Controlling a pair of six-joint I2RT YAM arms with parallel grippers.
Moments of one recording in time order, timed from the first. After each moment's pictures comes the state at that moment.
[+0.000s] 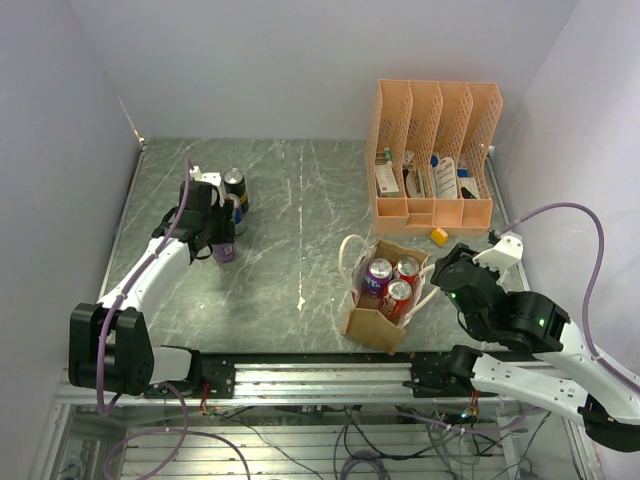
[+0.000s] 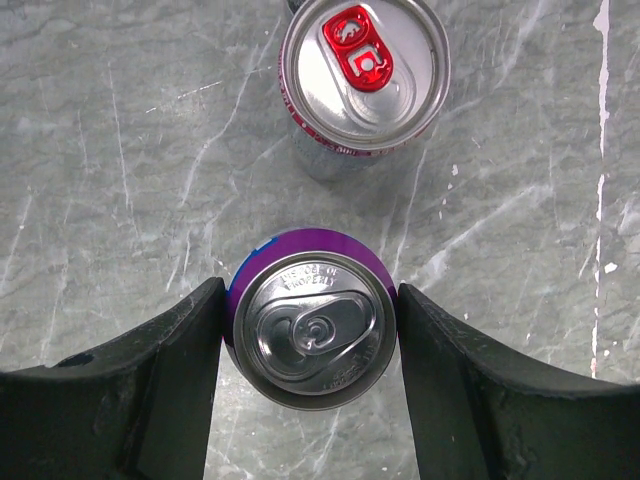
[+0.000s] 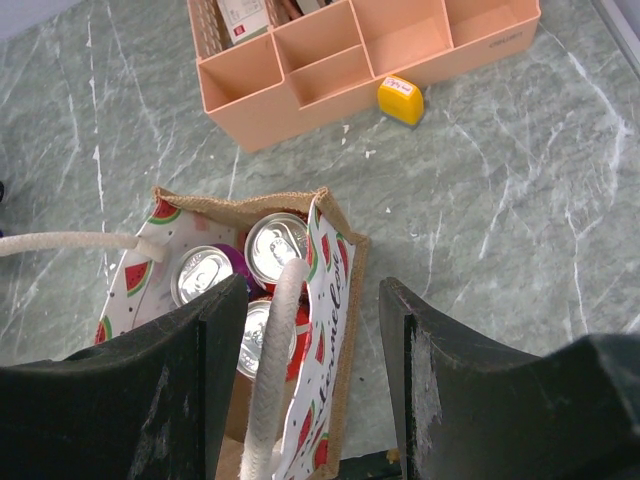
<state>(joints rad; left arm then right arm) -0.17 1.29 0.87 -0.34 -0.07 -0.13 1.00 0.64 0.96 -1.13 0.98 1.00</state>
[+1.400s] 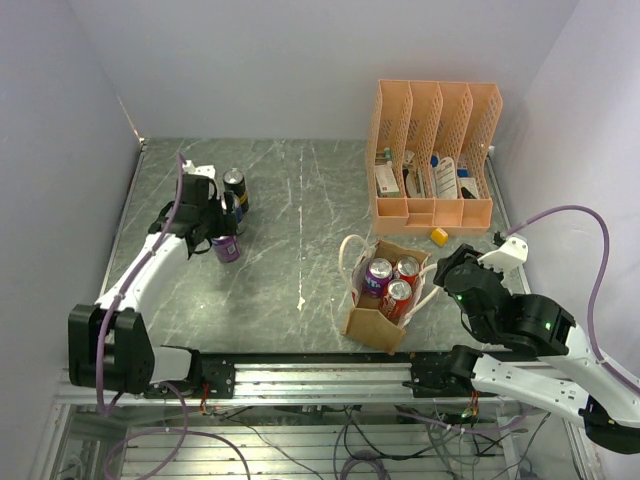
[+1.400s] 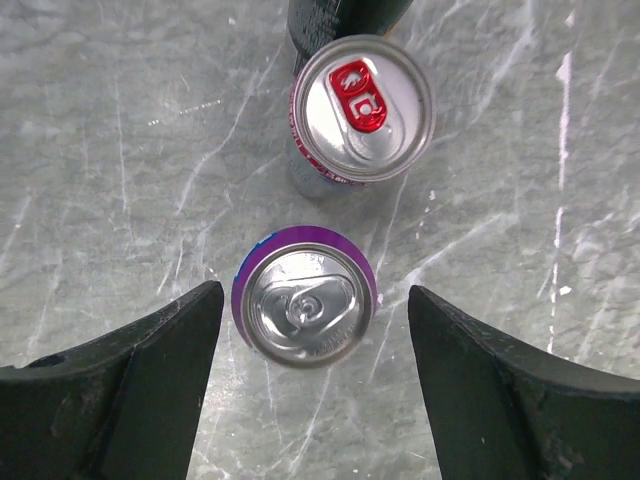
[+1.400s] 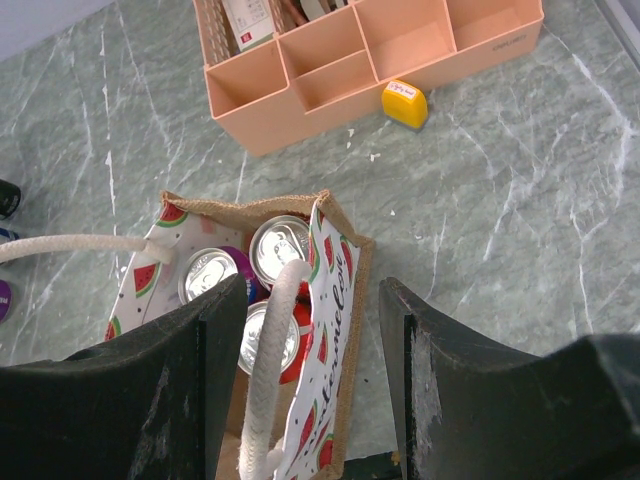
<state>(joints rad) -0.15 1.32 0.93 -0.37 -0.06 -0.20 1.00 0.61 0.96 -1.13 0.98 0.99</state>
